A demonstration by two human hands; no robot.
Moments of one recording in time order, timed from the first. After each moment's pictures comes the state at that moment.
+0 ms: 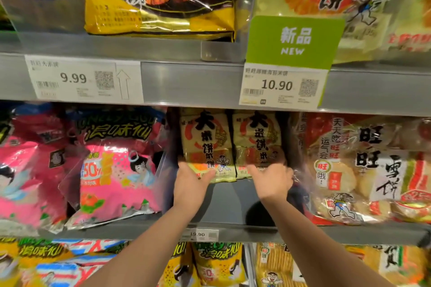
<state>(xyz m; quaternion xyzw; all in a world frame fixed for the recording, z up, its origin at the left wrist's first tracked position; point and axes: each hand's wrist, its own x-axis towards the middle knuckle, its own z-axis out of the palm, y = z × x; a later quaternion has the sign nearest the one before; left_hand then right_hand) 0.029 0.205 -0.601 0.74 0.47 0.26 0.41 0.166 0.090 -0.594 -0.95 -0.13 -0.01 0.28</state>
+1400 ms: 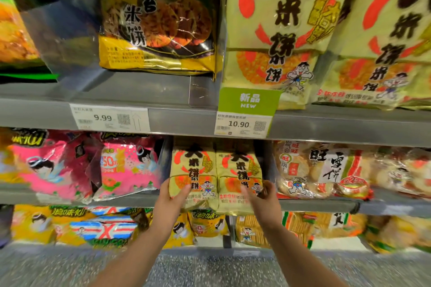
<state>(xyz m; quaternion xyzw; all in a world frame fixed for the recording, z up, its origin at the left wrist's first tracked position) -0.069 0.131 -0.549 0.60 0.48 0.20 0.60 0.089 -0.020 -0.543 -0.82 -0.06 0.28 0.50</state>
